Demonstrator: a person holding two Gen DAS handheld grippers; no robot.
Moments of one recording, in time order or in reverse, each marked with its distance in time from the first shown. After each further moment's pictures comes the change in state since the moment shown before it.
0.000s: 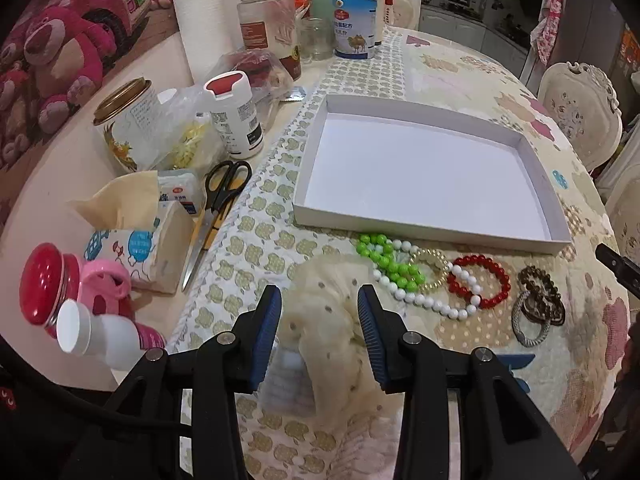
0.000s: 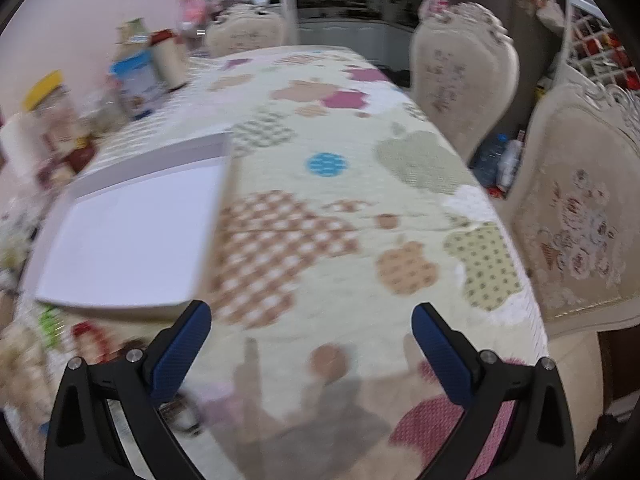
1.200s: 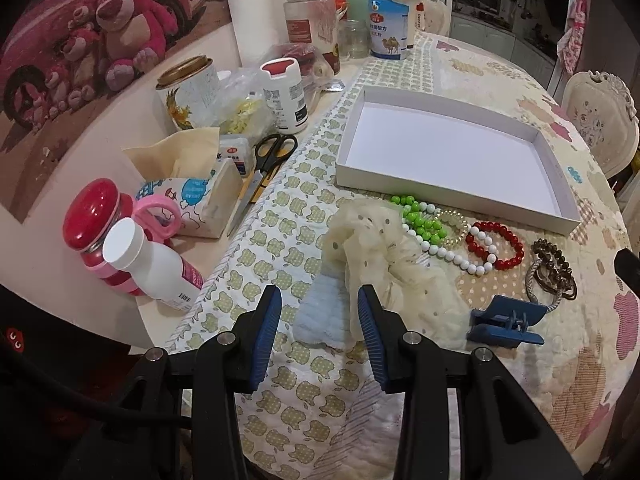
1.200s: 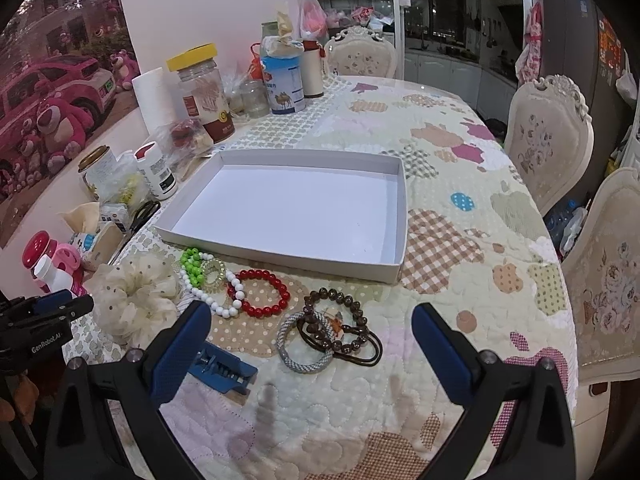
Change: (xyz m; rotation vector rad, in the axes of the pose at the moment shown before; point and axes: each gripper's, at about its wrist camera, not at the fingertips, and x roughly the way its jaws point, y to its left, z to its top) left arm -0.032 0.011 -0.050 -0.065 -0.025 0.107; right arm -0.095 0.108 -0.042 -0.239 -0.073 0.217
